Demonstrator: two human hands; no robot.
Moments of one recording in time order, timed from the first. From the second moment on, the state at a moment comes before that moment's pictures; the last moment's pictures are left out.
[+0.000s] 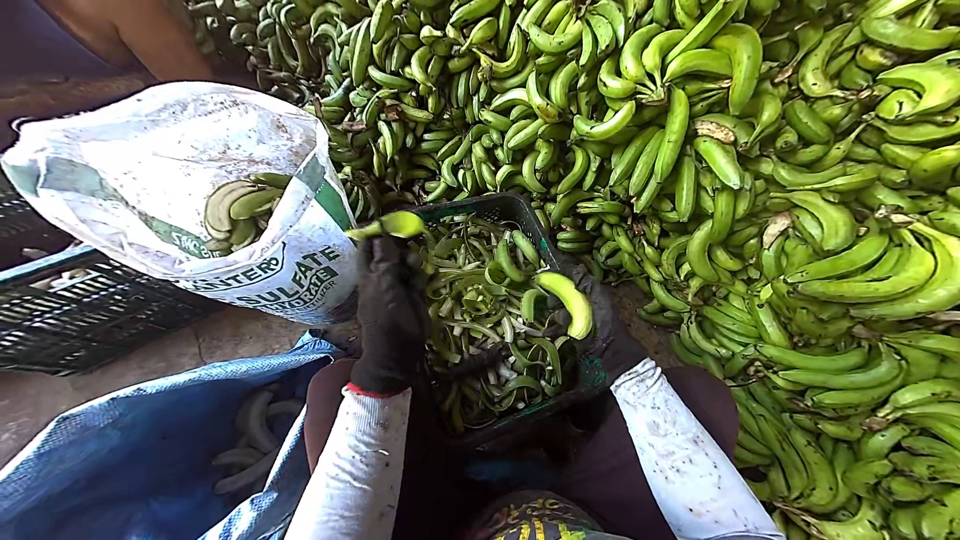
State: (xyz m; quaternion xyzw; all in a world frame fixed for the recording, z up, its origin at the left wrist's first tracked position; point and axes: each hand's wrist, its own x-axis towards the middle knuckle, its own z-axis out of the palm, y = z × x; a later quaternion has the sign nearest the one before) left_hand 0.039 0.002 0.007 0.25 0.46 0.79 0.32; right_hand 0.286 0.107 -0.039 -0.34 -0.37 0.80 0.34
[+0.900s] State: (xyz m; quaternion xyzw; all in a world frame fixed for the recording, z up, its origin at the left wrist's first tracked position) left_hand 0.139 -0.029 -0.028 0.58 0.54 0.54 0.28; right_hand 0.238 0.095 0.024 -0.37 -0.43 0.62 0.54
